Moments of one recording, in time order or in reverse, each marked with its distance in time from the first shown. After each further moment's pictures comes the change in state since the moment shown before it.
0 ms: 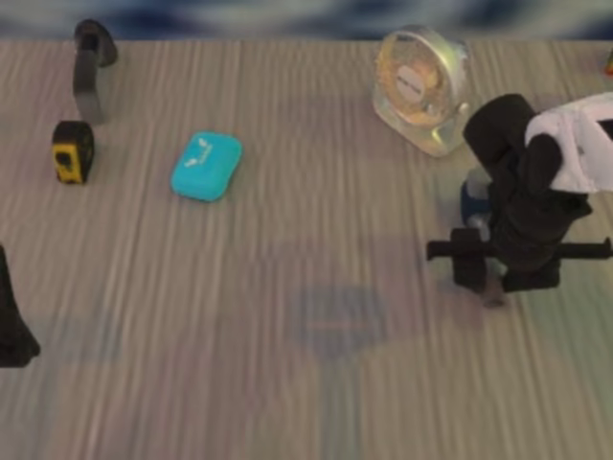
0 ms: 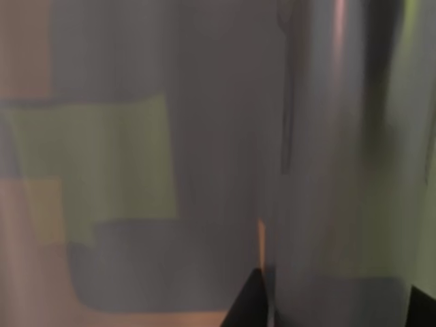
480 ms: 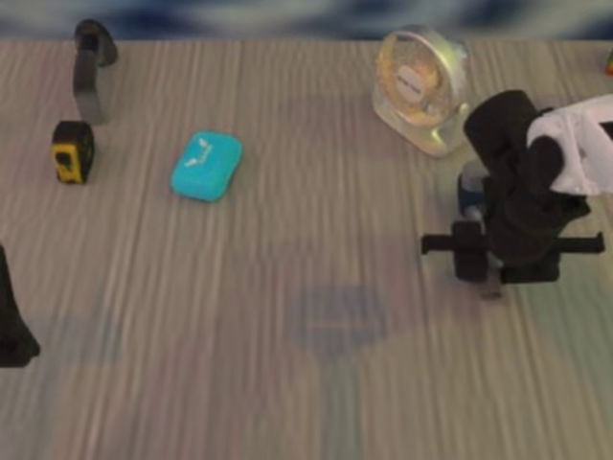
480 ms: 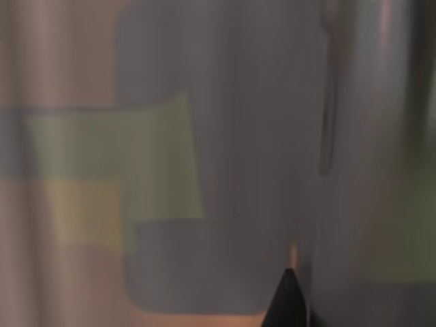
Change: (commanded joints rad) left arm 0.000 0.000 0.000 0.000 0.000 0.000; right arm 0.015 -0.052 0.011 0.052 -0.069 0.010
